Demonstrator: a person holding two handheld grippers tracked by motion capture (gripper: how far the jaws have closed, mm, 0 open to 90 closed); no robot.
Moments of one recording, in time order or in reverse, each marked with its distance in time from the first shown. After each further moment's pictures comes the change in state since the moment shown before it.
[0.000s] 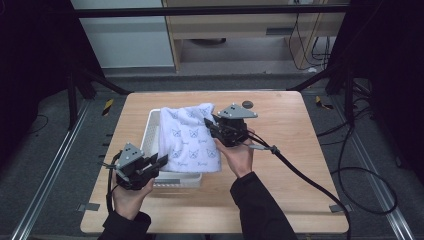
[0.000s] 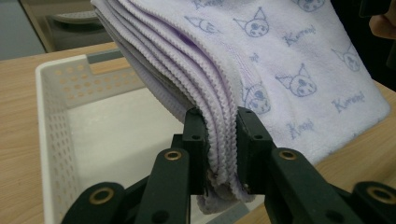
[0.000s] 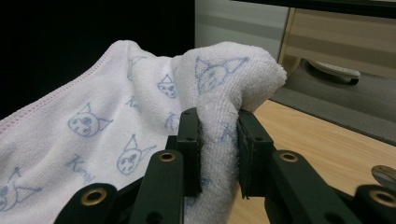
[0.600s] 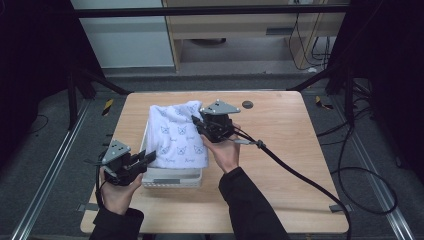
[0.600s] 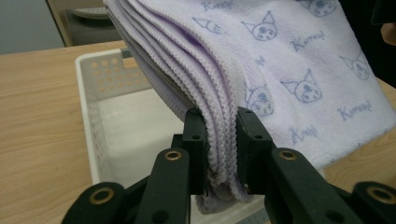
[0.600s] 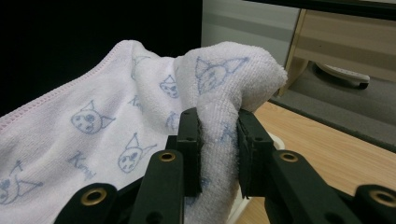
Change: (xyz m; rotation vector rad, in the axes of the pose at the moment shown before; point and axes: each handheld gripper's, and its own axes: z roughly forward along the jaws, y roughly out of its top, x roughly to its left) left arm 0.031 -0.002 -0.007 0.000 0.047 -0.049; right arm 0.018 0.010 0.029 0.008 0.016 -0.022
